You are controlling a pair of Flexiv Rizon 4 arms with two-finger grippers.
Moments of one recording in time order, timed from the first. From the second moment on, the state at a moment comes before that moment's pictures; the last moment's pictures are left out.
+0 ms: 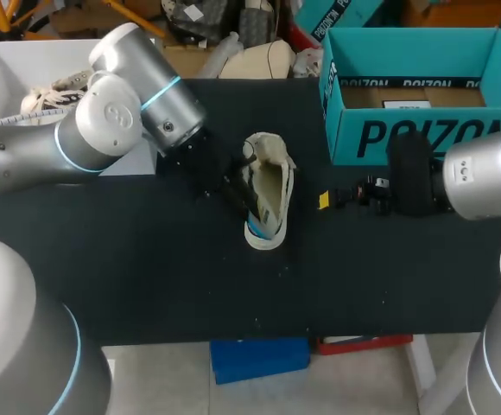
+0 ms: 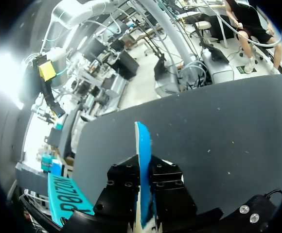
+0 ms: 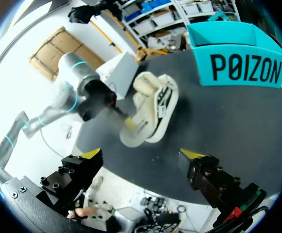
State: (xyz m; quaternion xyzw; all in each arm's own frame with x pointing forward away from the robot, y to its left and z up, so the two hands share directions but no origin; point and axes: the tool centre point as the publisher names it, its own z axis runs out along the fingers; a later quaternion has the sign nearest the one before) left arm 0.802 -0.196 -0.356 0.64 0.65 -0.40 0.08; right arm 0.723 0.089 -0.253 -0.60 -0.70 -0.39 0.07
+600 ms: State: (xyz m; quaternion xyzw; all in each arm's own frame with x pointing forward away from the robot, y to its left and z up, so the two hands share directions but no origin) left arm 0.845 -0.202 -0.377 0.61 0.67 -0.41 0.14; right arm 0.723 0.089 -0.252 -0.60 -0.70 -0.39 0.07
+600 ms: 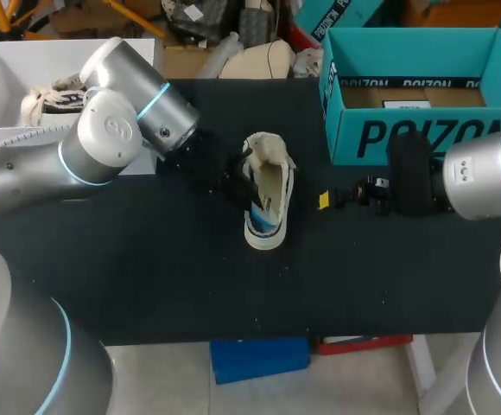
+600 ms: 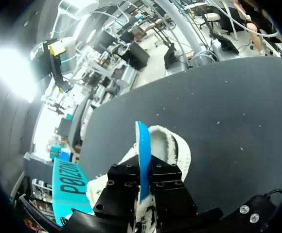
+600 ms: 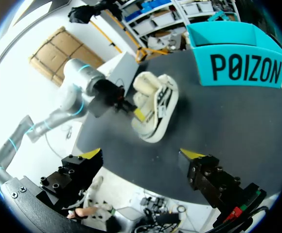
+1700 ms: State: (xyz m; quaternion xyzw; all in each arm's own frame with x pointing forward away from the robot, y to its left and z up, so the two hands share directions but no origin) left arm 0.853 -0.207 -0.407 0.71 0.65 -0.25 0.09; right arm 0.723 0.089 -0.252 -0.60 -0.70 -0.39 0.07
